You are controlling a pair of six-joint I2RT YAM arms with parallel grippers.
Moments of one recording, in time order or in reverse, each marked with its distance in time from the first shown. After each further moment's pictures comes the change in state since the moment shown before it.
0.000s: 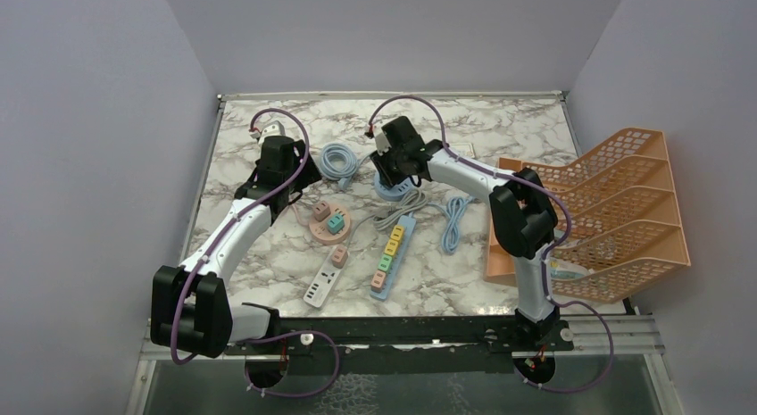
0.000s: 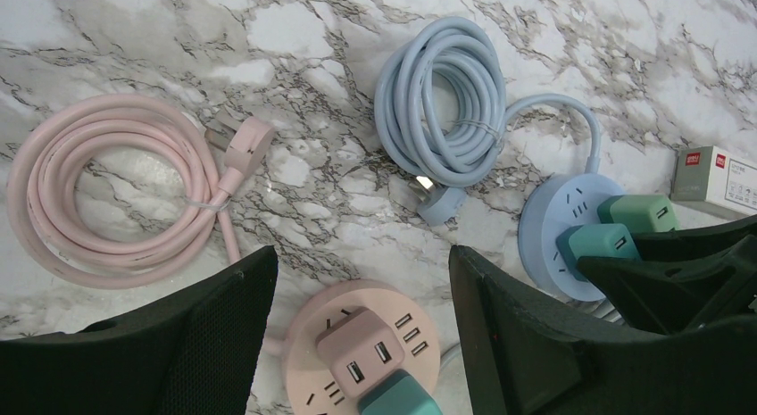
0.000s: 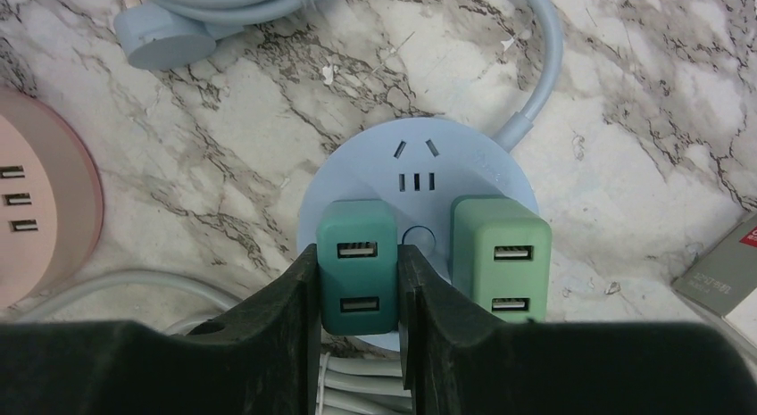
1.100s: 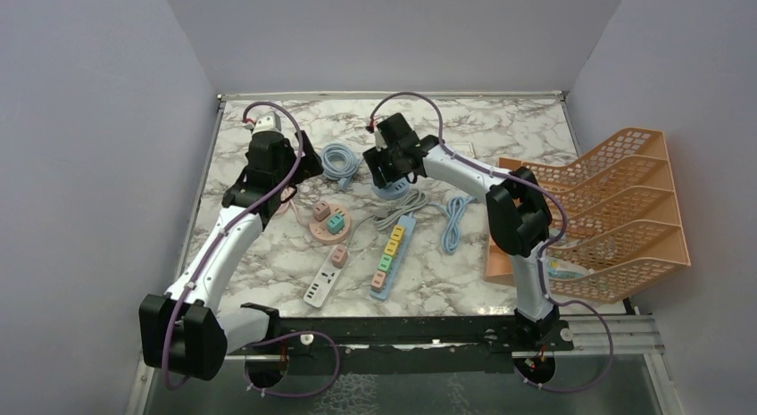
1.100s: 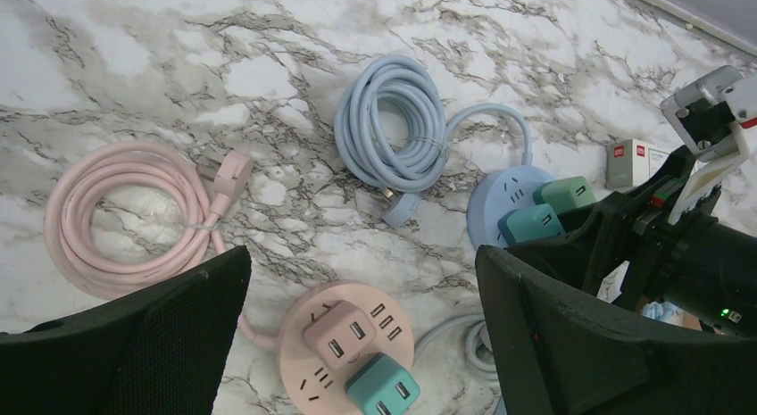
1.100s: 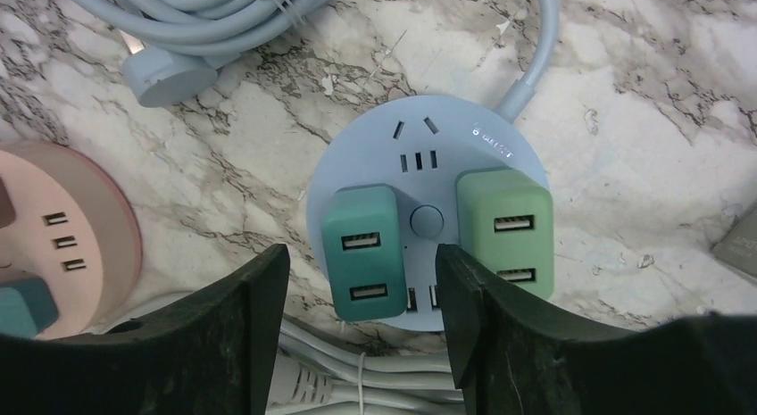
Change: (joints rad) left arm 0.000 -0.107 0.040 -0.038 0.047 0.061; right arm 0.008 0.036 0.088 -0.066 0.054 0.154
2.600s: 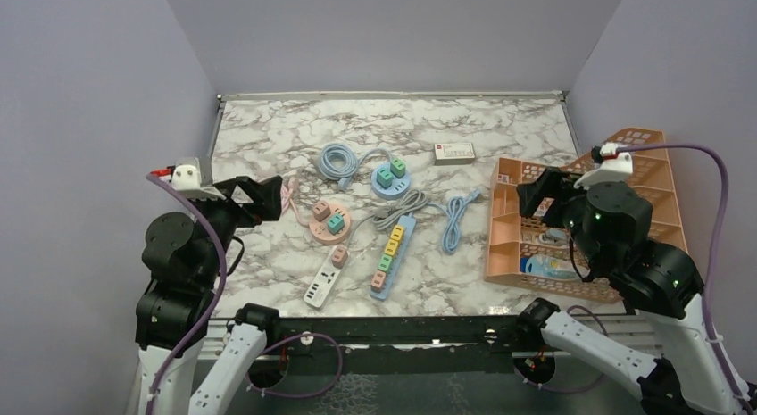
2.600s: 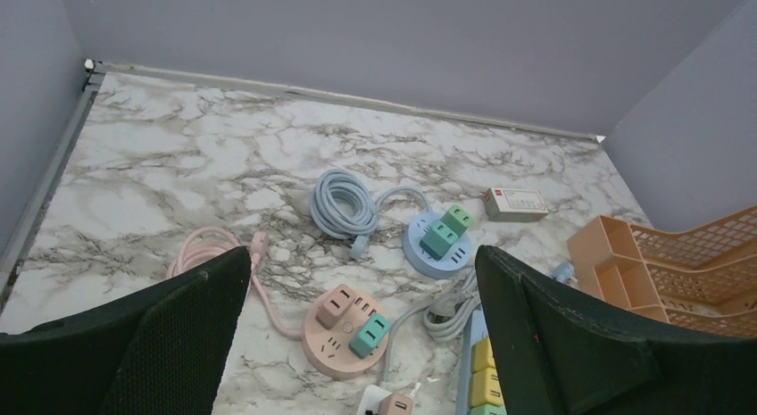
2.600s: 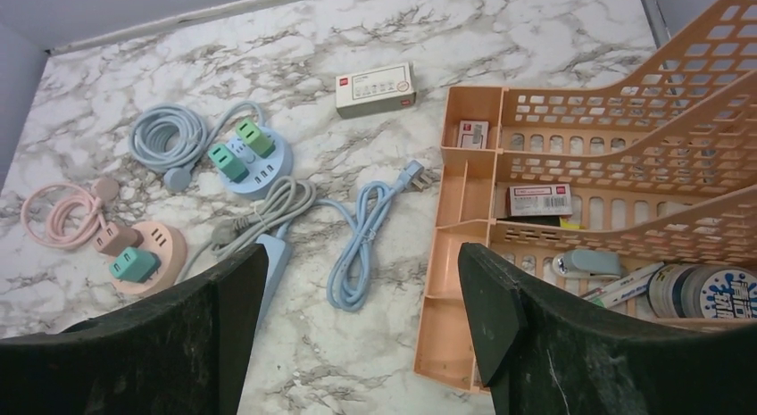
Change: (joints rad) left arm 0.000 -0.660 0.175 -0.365 0.062 0.188; right arm 0.000 -1.406 -0.391 -0.505 0.572 0.379
